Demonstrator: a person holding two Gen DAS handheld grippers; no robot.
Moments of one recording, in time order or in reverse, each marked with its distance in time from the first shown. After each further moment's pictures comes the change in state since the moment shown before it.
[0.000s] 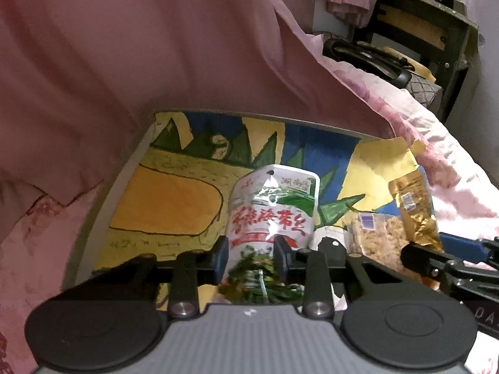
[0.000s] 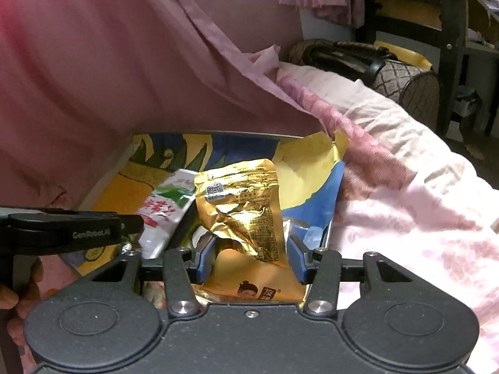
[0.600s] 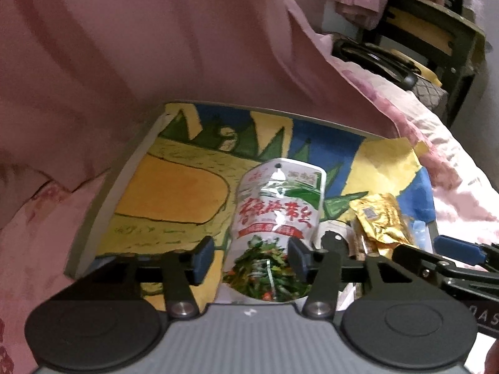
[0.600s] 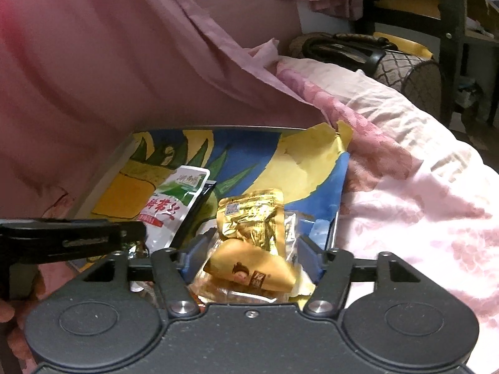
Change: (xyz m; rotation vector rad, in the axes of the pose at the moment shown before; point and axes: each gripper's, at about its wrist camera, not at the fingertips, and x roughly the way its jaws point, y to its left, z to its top) left arm -0.007 0.008 -0.005 -0.052 0.006 0.018; right arm 0.003 -0.004 -0.003 0.038 -0.004 0.004
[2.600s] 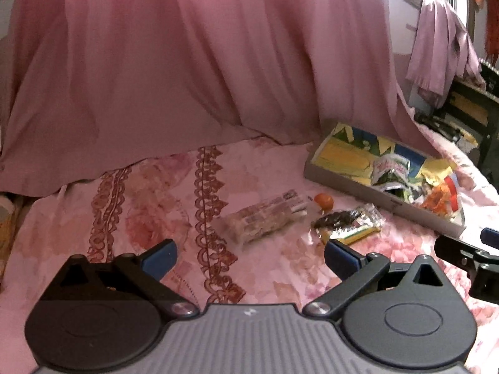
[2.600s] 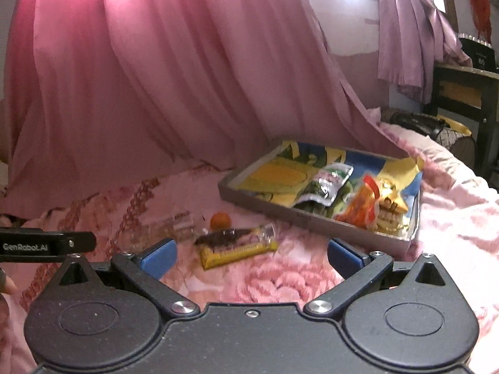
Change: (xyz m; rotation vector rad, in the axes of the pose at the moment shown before) left arm -0.245 0.131 -0.230 -0.248 -0.246 0.255; right arm -0.183 0.152 -0.172 -0.271 -0.207 0.162
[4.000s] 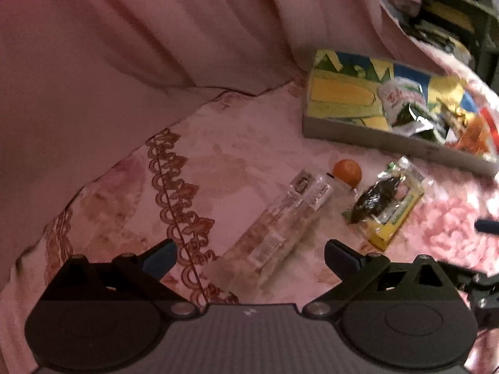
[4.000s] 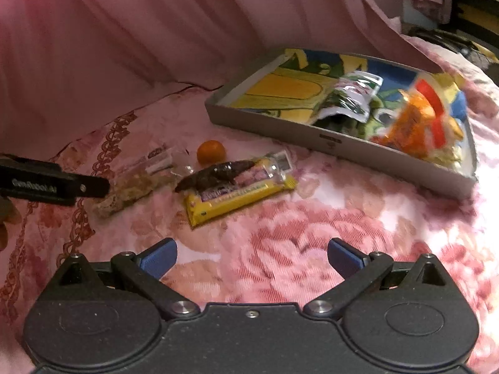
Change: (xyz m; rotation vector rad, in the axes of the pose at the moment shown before) left arm 0.139 -0.001 0.053 0.329 0.240 -0.084; right arm 0.119 0.003 -0.008 0.038 0.277 0.023
